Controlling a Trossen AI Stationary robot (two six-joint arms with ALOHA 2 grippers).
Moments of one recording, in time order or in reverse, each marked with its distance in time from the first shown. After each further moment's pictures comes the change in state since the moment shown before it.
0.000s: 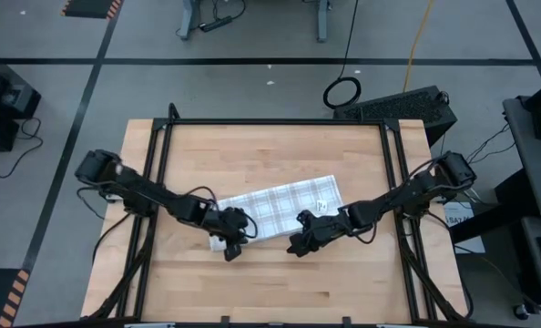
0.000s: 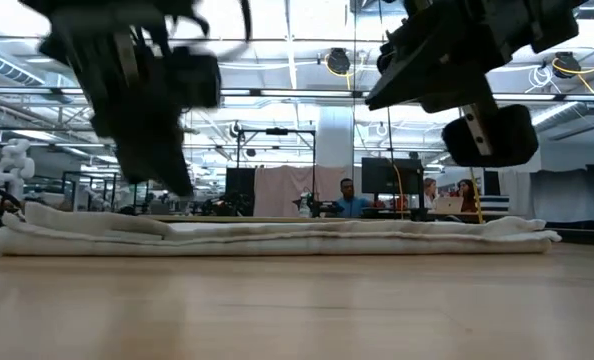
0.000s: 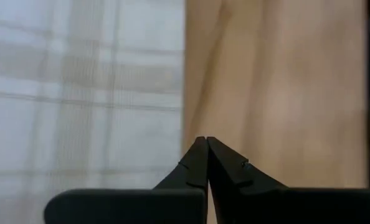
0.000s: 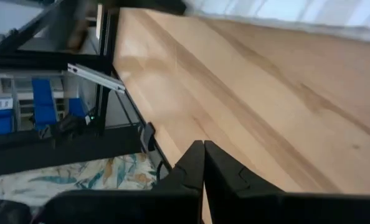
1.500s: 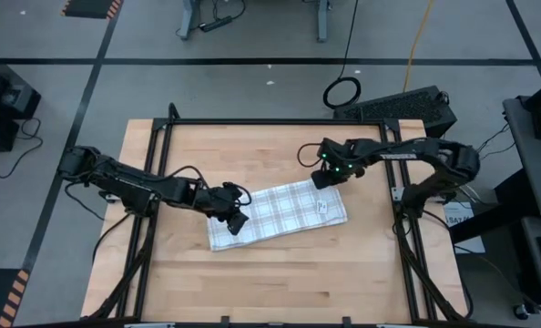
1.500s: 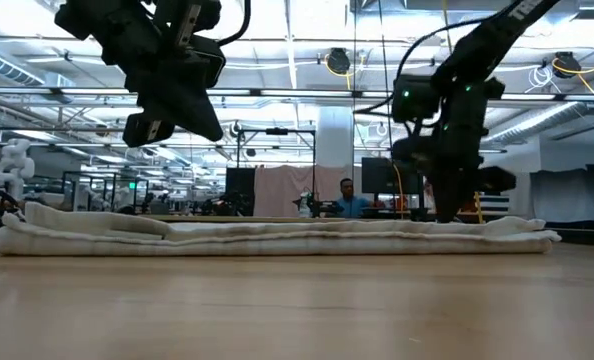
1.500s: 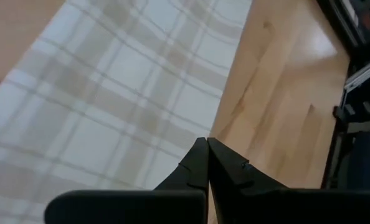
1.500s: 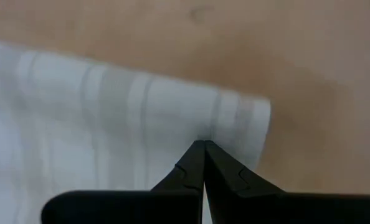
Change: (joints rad) left arm 0.141 -0.196 0.033 -0.157 -0.063 -0.250; right arm -0.775 -0.069 0.000 -0.819 -0.114 -0.684
